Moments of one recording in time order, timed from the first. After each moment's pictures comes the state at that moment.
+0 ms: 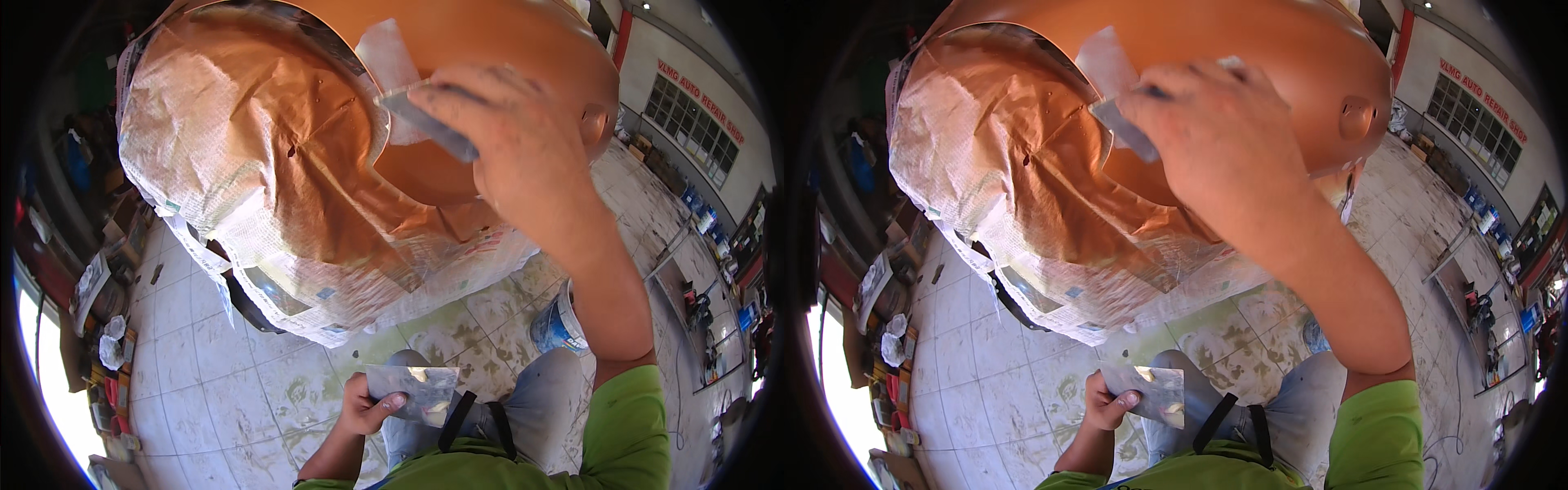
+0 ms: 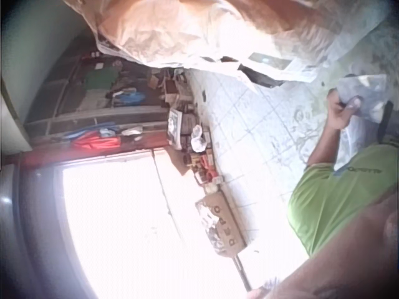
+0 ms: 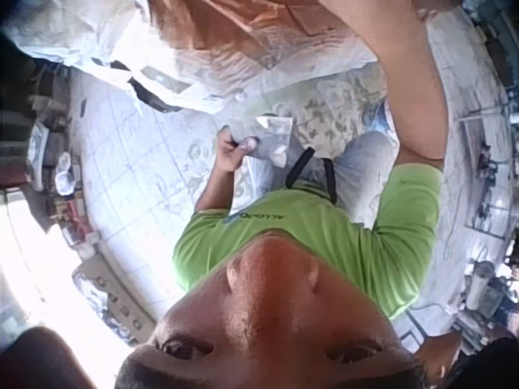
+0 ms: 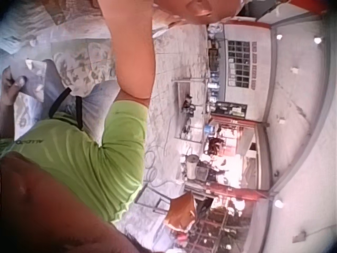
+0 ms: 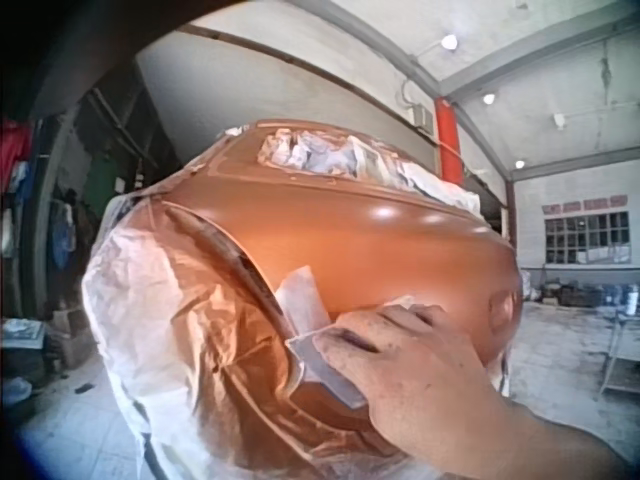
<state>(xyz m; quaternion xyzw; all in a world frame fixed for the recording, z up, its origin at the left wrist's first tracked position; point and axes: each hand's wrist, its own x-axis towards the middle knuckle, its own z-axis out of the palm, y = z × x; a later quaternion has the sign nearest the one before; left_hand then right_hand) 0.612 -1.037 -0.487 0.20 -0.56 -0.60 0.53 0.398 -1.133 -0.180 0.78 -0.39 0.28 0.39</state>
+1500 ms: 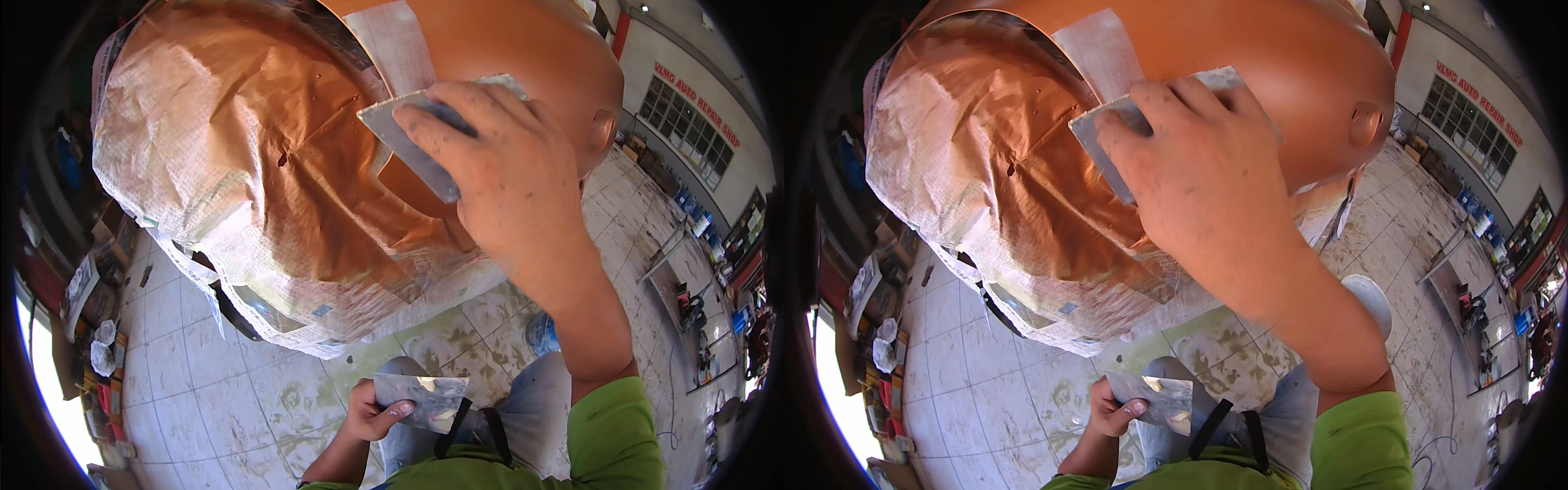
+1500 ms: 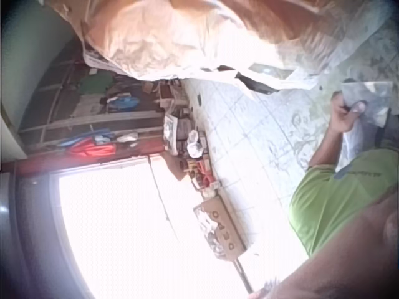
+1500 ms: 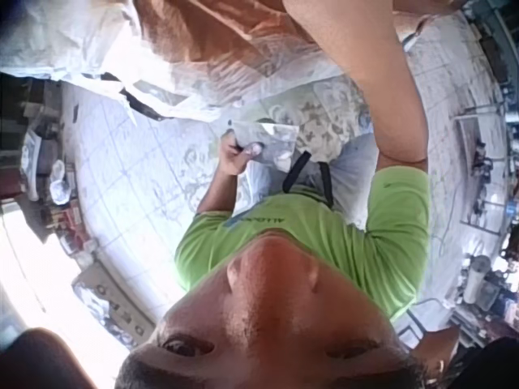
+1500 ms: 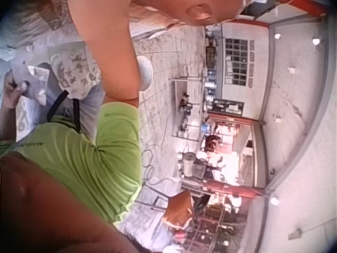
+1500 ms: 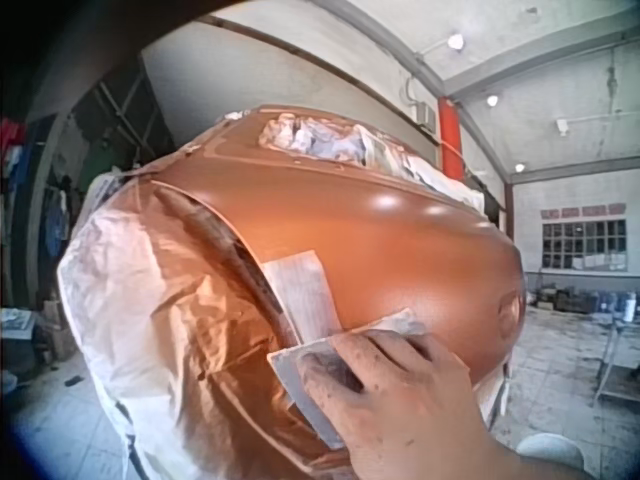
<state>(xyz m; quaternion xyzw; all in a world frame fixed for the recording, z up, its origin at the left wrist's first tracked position) 0.604 -1.057 -0.495 0.18 -0.56 -0.61 0.53 0.417 -1.155 -0.203 0.76 -0.37 0.30 0.44</state>
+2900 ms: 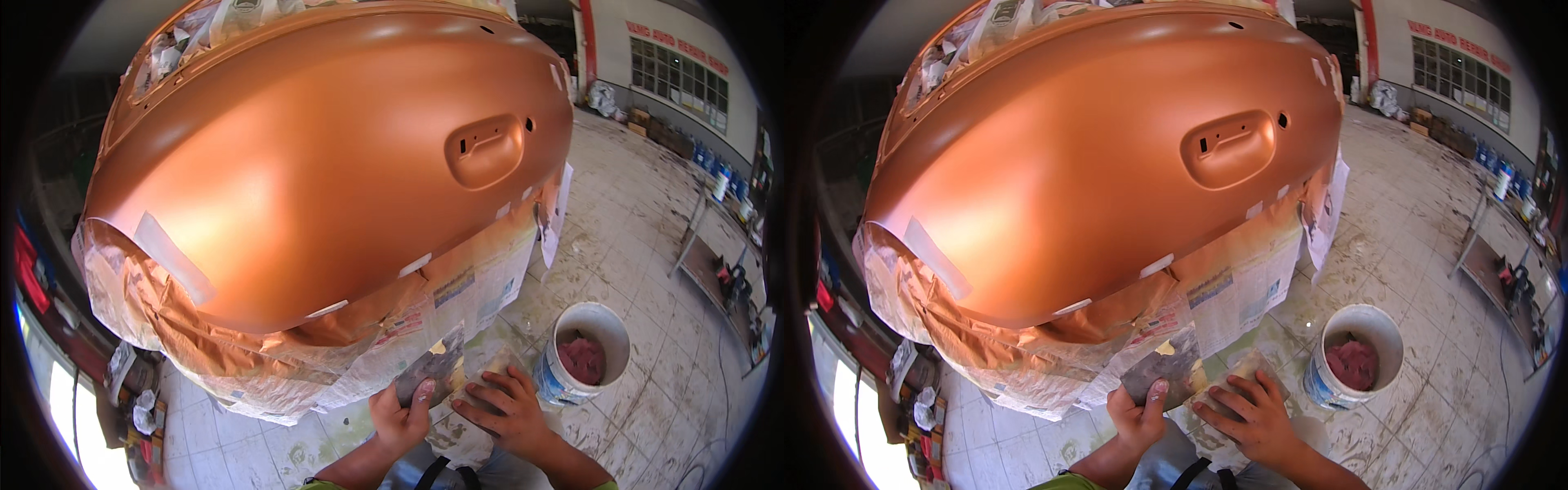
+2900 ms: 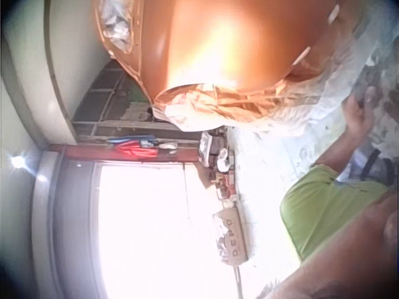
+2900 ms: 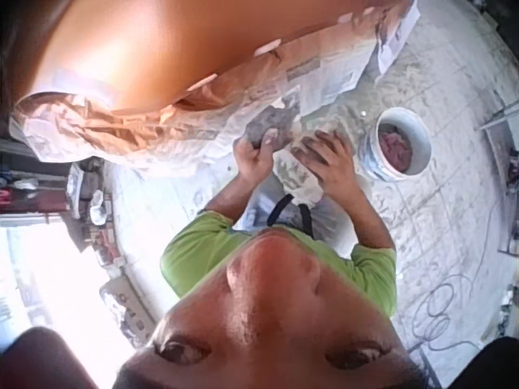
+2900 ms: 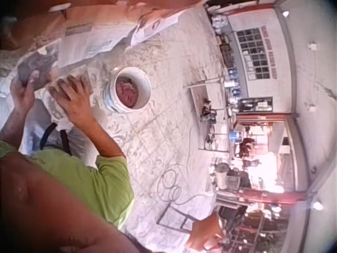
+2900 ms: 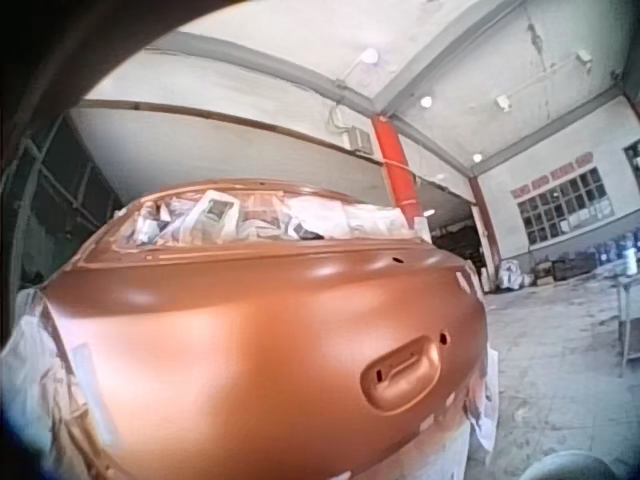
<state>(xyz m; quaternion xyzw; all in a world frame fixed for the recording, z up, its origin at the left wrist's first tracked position) 0.336 -1.100 -0.400 0.31 -0.68 -0.29 0.60 0.137 -1.019 -0.418 0.80 -0.50 0.30 0.10</state>
